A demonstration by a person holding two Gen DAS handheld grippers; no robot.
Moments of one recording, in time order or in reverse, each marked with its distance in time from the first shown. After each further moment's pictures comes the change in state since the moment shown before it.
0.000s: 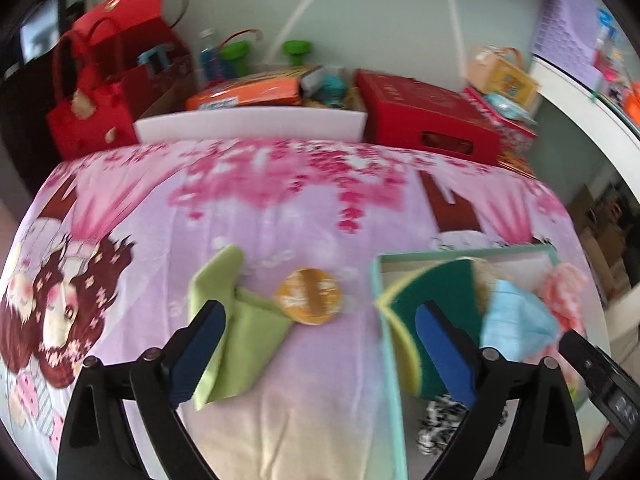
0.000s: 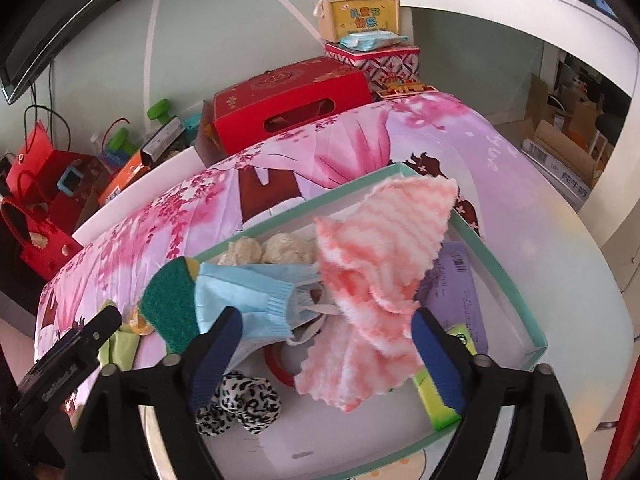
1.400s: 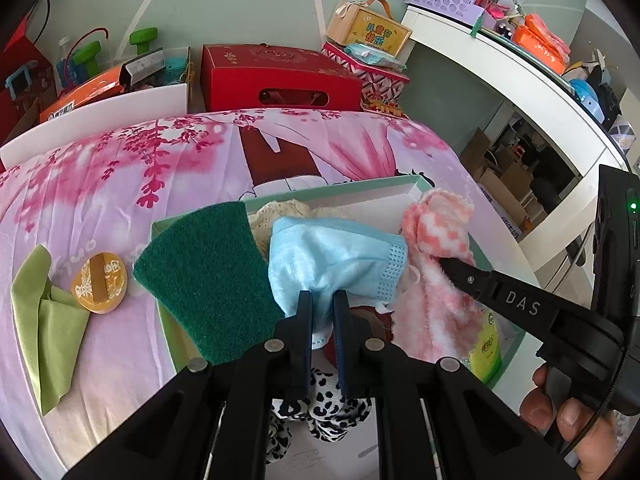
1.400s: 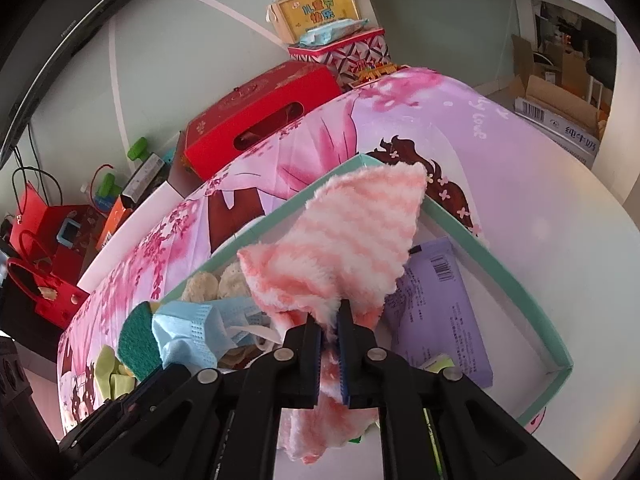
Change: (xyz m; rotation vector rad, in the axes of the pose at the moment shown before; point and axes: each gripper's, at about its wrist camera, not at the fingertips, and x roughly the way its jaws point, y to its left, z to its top) left arm 0.019 -0.105 -0.032 0.217 0.074 -0.385; right arm 0.038 -0.054 0.007 0.178 -0.017 0.088
